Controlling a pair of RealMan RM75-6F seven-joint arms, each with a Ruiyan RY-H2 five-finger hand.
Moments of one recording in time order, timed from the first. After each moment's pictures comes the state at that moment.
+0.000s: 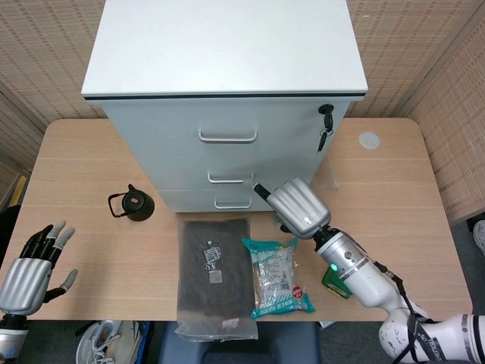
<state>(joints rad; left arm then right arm) -0.11 -1.09 -0.01 -1.70 1.60 1.50 0.14 0.82 -1.04 0.33 -2.17 -0.97 0.98 -0.76</state>
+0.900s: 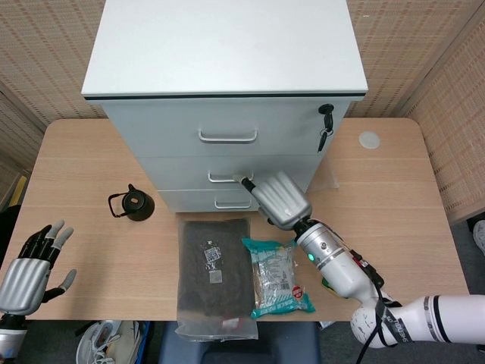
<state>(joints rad) -0.11 -1.10 -0.01 -1.68 1.60 1.50 0.12 1.02 -1.13 0.26 -2.11 -0.74 1.07 -0.88</state>
